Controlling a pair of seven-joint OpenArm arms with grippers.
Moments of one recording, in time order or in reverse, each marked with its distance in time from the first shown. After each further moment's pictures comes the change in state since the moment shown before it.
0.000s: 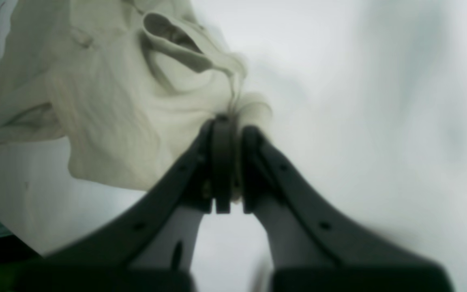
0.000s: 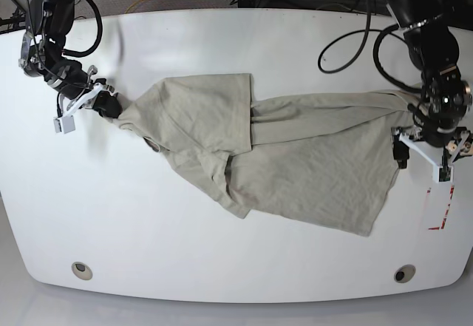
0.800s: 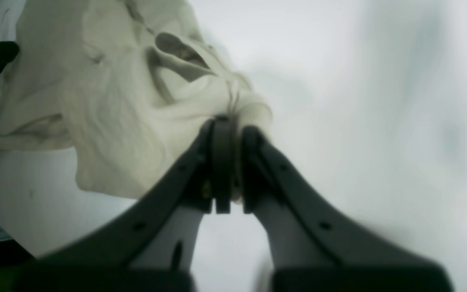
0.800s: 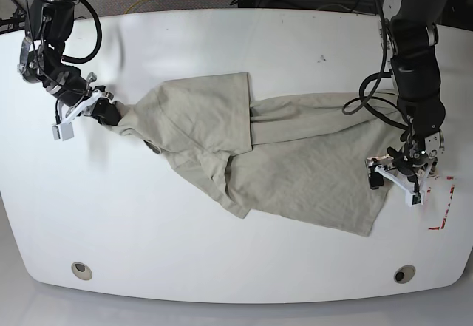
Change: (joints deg) left arm -22.0 -2.0 9.4 -52.1 -0.1 0.6 -20.9; right arm 2.1 0.0 -0.1 0.0 0.0 0.0 0.0
